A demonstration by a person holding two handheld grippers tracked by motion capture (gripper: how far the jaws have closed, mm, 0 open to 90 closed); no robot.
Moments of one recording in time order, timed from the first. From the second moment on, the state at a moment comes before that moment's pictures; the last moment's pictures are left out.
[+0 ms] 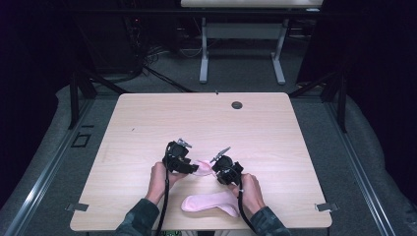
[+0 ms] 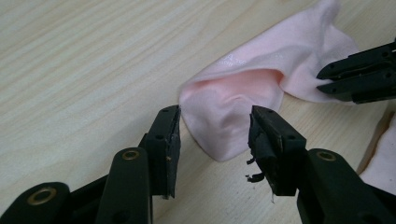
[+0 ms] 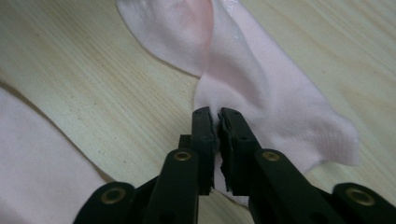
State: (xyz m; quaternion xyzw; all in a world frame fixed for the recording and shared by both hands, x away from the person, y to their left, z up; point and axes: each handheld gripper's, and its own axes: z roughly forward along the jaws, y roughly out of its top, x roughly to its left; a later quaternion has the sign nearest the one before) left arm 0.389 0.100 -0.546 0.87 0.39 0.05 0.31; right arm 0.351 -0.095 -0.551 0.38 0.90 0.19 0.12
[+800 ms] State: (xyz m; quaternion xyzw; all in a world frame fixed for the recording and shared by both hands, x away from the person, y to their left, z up) left arm 0.394 0.061 -0.561 0.90 0.33 0.03 0.29; right arm 0.332 -0.123 -0.484 0.32 0.89 0.27 0.18
